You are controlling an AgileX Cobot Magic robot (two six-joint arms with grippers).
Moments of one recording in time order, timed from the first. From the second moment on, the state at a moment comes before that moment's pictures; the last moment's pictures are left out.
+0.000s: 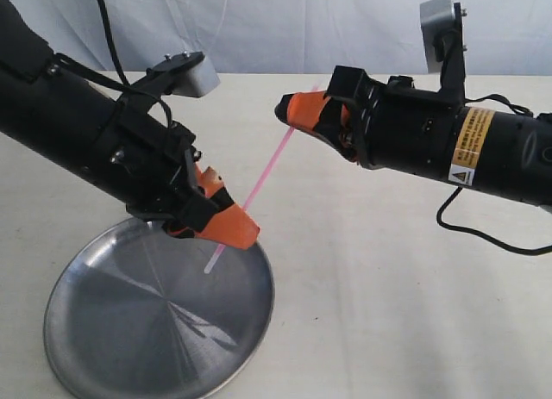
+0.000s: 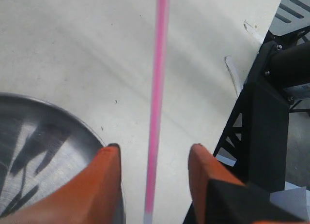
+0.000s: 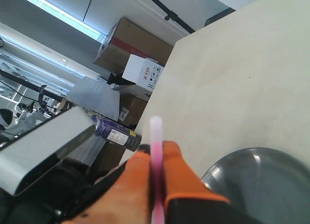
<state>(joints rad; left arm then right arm) -0.51 1.46 -0.97 -0.88 0.98 0.79 0.31 1.42 -0.61 -0.89 -0.79 1.57</state>
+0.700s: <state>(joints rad) -0.52 1.46 -0.97 -0.90 1.00 0.87 0.31 1.42 -0.61 -0.92 -0.81 1.57</state>
